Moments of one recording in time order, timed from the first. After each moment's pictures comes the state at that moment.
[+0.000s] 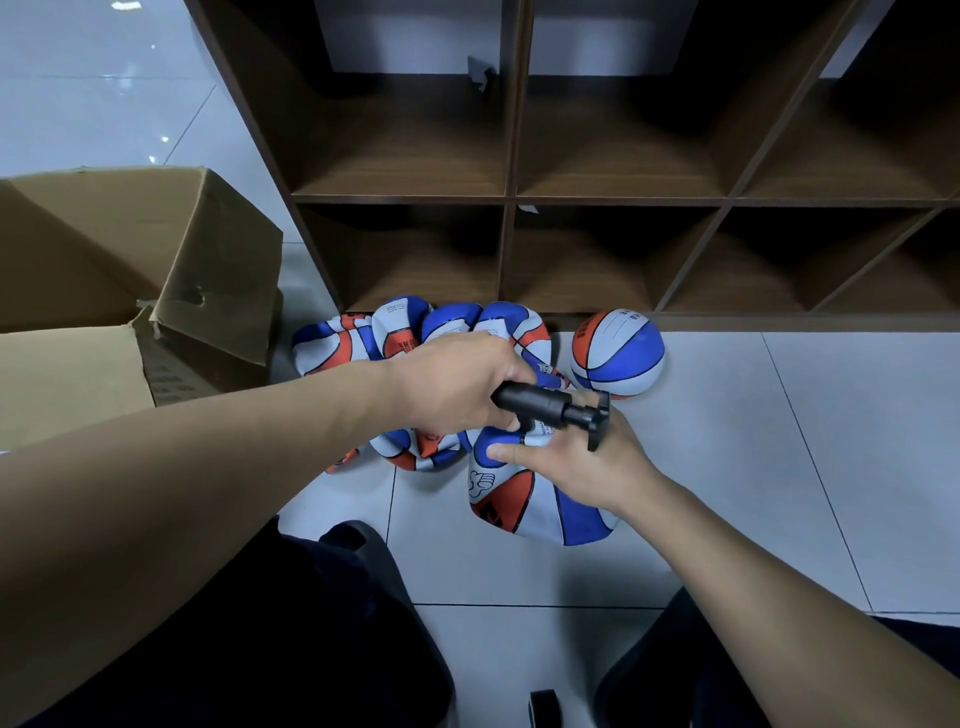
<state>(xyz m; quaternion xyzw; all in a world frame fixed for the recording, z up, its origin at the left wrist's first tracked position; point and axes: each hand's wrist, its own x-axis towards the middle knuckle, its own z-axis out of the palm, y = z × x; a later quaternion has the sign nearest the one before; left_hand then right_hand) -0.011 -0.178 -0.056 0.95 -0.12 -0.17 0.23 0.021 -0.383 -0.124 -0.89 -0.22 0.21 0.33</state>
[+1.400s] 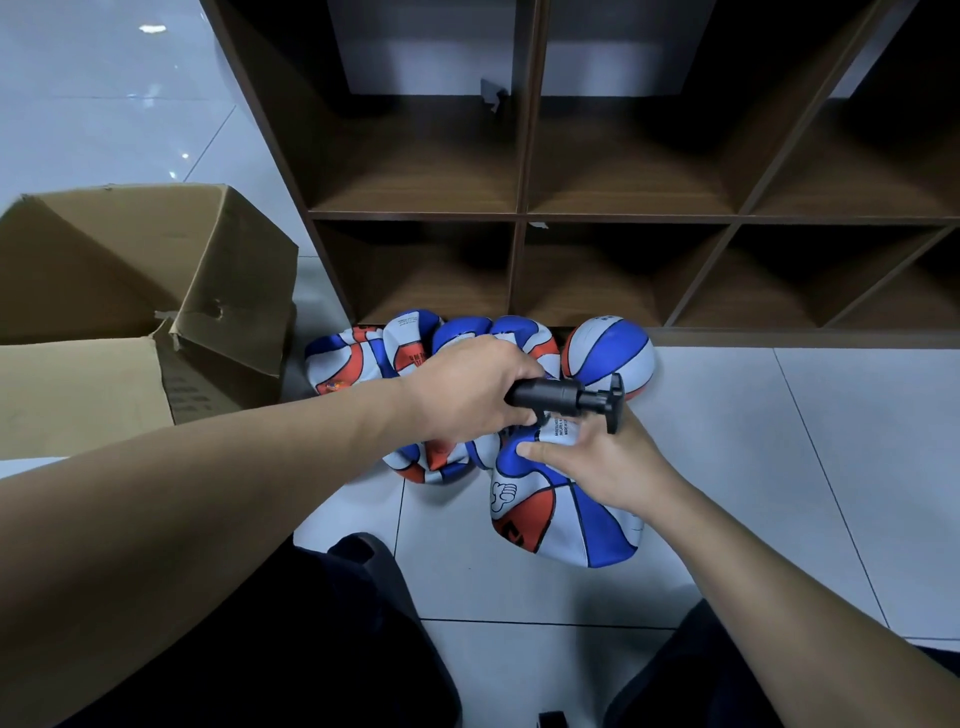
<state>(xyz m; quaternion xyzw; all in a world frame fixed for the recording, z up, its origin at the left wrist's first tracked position) -0.007 -0.178 -0.064 0.96 -0.08 -0.09 0.23 0.033 -0.386 -0.111 -0.87 -0.23 0.23 0.37</state>
